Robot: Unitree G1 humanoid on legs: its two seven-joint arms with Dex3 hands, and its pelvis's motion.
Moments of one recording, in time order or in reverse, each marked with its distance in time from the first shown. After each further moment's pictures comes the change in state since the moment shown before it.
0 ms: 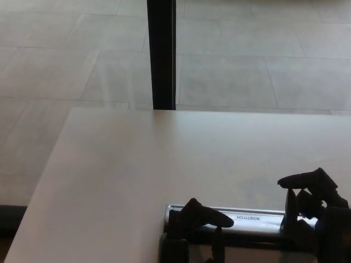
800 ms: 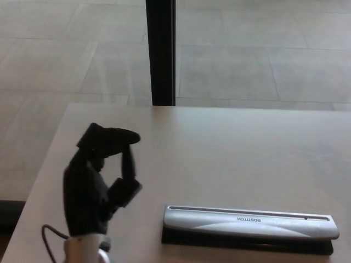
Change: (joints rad) left_arm -0.035 0.296 0.366 -0.433 -0.309 0.275 -0.119; right_arm 0.090 -0.434 -0.414 -0.314 0.206 0.265 0.108
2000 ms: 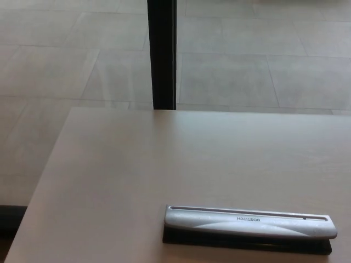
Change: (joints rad) left_arm 0.417 0.216 0.618 1.026 -0.212 0.196 -0.162; right_arm 0.326 0.174 -0.526 0.572 0.222 0.226 0.011
